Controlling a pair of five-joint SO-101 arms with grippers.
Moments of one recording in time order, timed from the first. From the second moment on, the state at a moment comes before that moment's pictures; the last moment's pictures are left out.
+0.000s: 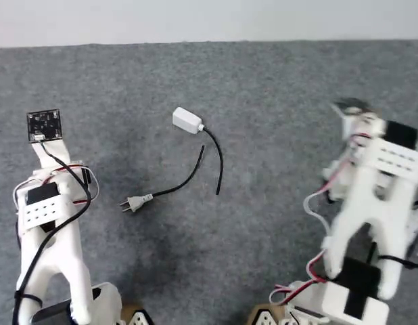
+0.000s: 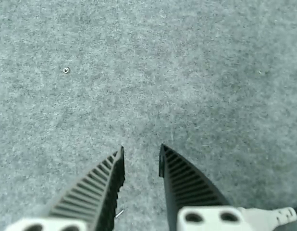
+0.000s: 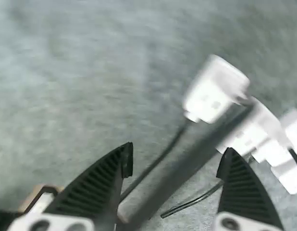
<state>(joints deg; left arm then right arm) -24.0 -23.5 52.0 40.5 -2.9 16.7 -6.2 5.0 97.7 29.7</state>
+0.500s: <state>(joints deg) -24.0 -23.5 52.0 40.5 -2.9 -14.8 9.8 -1.7 67.7 23.3</state>
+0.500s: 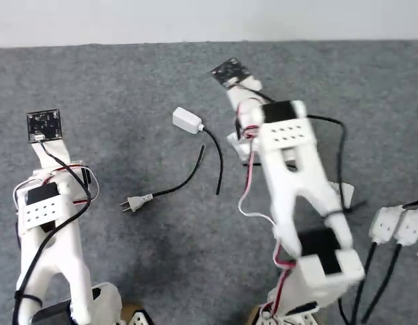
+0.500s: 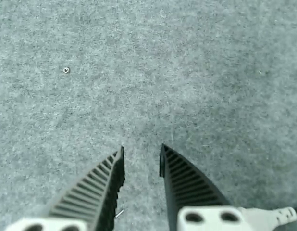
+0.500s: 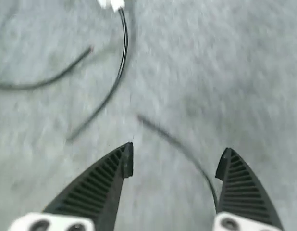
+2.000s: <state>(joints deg) -24.0 -23.5 52.0 39.1 -2.9 -23.1 29.2 -7.0 61.5 16.9</state>
